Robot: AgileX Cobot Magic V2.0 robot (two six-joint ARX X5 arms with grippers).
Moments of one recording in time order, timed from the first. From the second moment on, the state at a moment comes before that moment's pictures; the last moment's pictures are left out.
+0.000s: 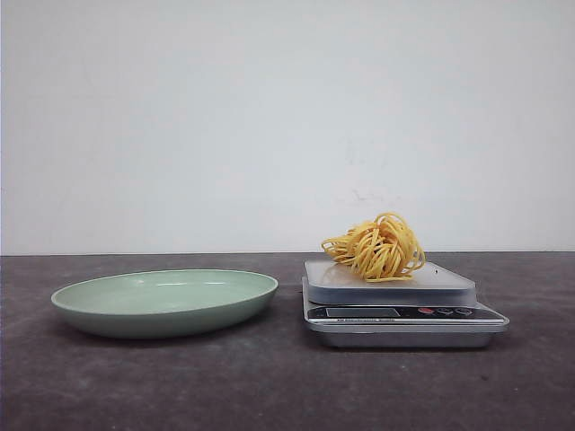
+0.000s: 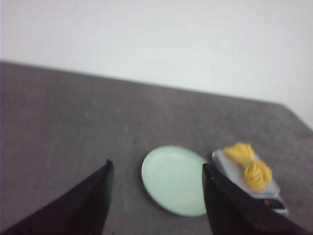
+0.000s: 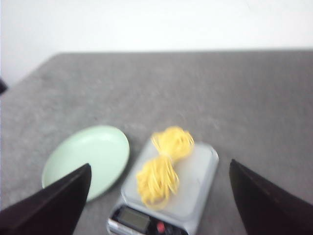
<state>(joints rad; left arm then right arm) -0.55 0.26 1.21 -1.21 -0.28 -0.35 0.14 0.59 0.82 -0.52 -0.42 0.18</state>
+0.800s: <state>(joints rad) -0.55 0.25 1.06 -1.19 -0.24 -0.40 0.38 1.58 1.39 -0.70 -0.29 0.25</state>
